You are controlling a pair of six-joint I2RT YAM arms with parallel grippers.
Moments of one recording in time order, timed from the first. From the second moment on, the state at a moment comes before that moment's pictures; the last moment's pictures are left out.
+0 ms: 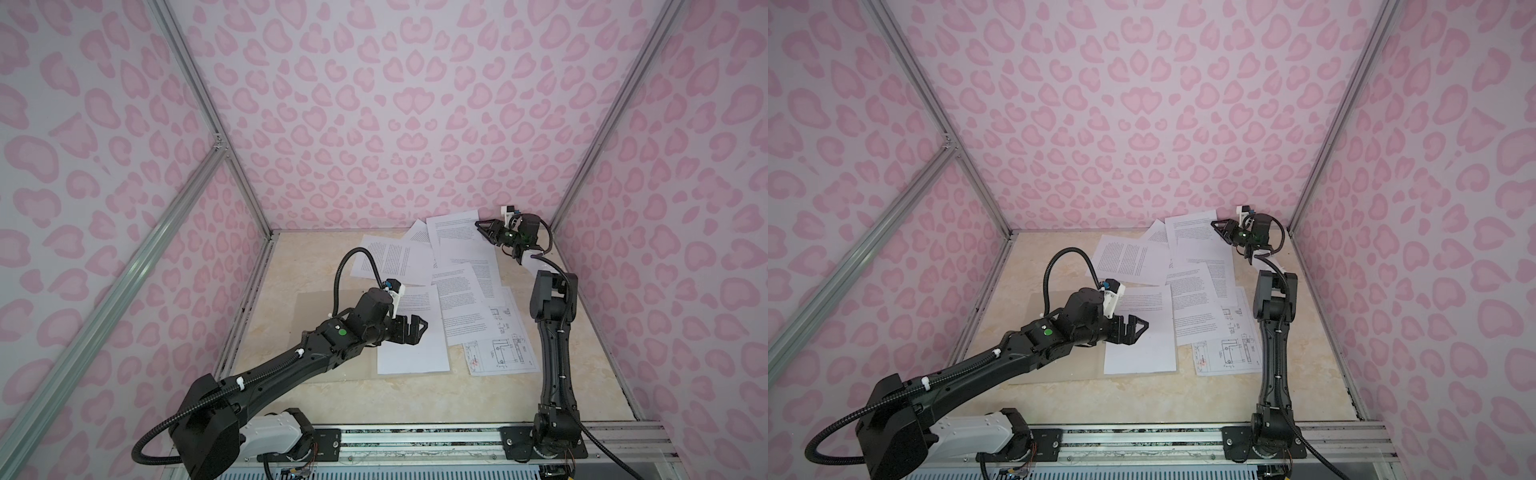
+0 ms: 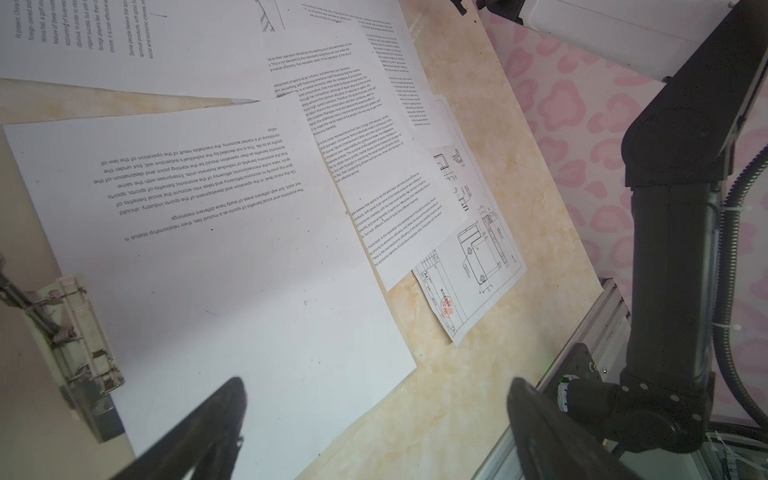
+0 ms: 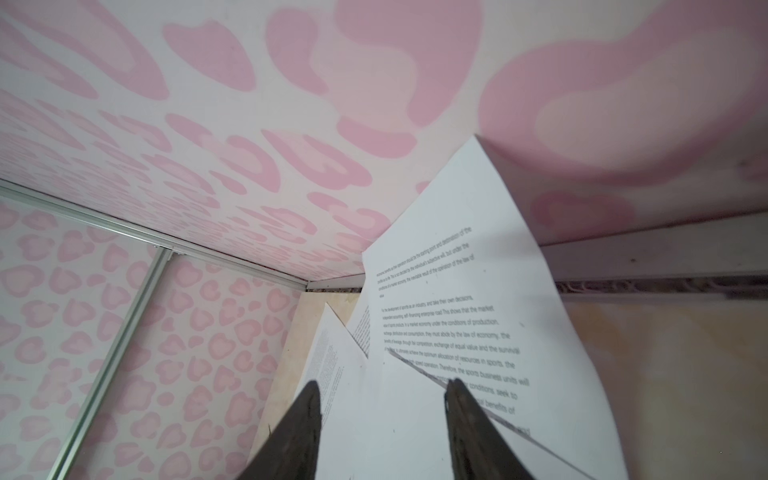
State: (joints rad) left arm -0.80 1.24 0.85 -0.27 0.14 -0.57; right arm -0.13 2.79 2.33 0.15 -0.96 0.81
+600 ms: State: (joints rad) left arm -0.80 1.21 0.81 -0.27 0.12 -0.57; right arm -0.16 2.54 2.04 -0.32 -0.63 0.46
